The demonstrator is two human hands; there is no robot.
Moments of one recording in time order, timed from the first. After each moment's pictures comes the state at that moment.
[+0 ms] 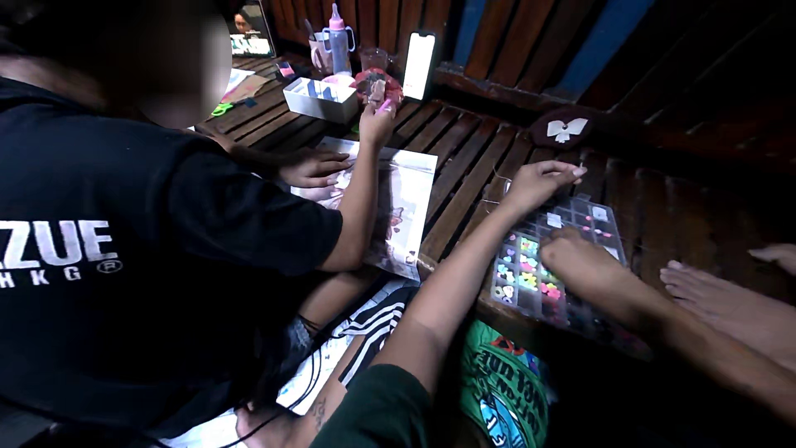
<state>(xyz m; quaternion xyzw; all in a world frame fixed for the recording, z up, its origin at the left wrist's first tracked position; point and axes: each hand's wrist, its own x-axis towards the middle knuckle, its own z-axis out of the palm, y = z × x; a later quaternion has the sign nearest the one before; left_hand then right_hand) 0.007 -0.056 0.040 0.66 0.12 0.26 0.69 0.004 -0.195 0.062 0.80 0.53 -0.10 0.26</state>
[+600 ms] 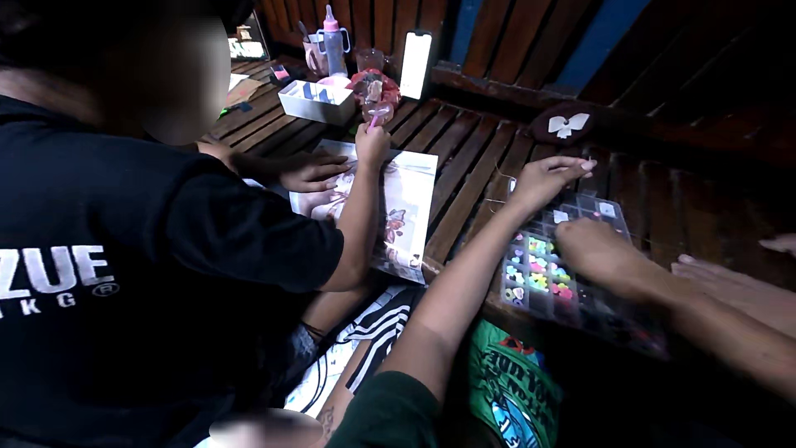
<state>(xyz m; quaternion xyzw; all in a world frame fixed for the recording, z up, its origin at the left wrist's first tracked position) 0.007 -0.059 0.039 0.62 0.11 0.26 0.73 -0.004 -0.176 0.086 0.86 0.45 -0.16 0.19</state>
